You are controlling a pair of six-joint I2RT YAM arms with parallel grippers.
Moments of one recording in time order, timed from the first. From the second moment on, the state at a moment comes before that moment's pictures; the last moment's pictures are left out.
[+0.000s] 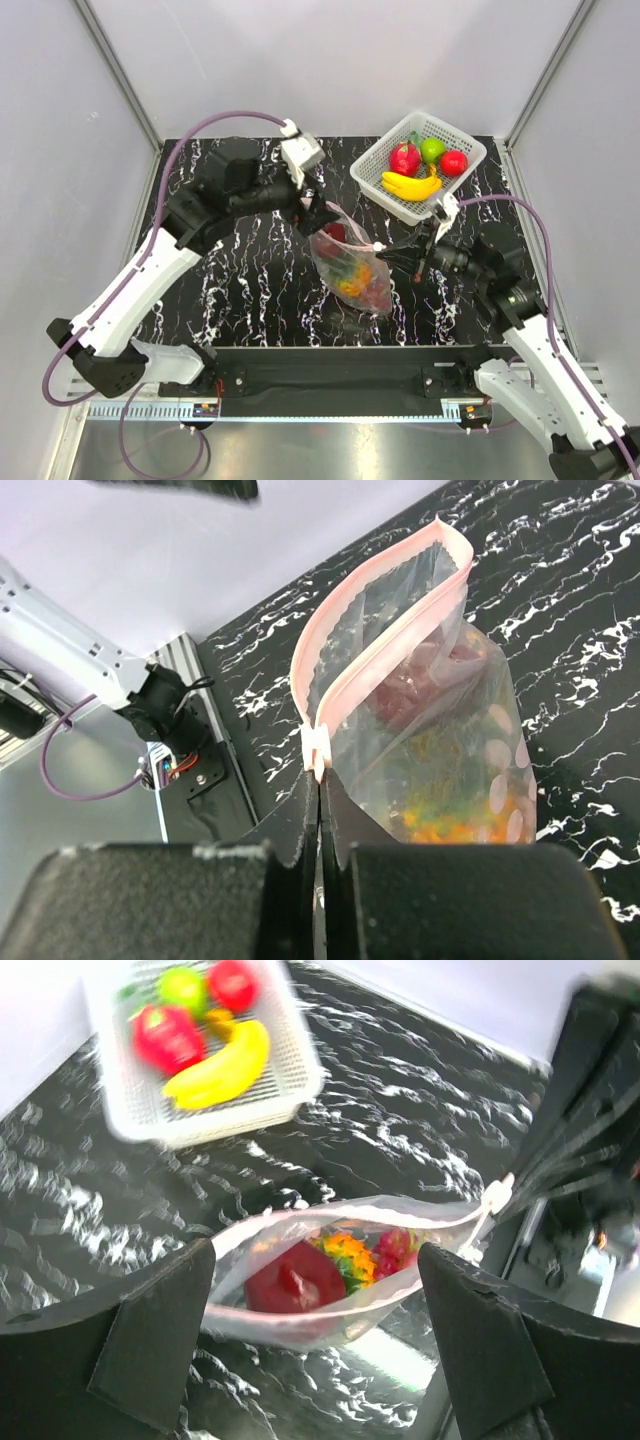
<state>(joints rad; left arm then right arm) -0.68 1.29 1.61 -0.64 0.37 0.04 0.41 0.75 0.79 -0.12 -0.74 0.29</state>
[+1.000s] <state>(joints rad) -0.90 1.44 1.57 -0.69 0.62 0.61 0.41 0.66 0.82 -0.28 -0.64 0.31</state>
